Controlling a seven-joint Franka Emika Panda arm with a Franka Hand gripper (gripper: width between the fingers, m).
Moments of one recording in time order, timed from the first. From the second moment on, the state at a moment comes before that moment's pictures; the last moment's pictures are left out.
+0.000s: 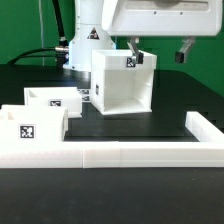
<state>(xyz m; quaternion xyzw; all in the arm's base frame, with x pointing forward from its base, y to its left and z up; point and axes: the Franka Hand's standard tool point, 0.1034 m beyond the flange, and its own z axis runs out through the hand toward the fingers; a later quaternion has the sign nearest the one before) 0.507 0.077 0.126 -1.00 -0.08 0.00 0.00</state>
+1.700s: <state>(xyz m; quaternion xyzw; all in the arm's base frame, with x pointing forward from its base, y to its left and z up) 0.371 0.088 0.109 -1.00 -0.04 0.02 0.02</state>
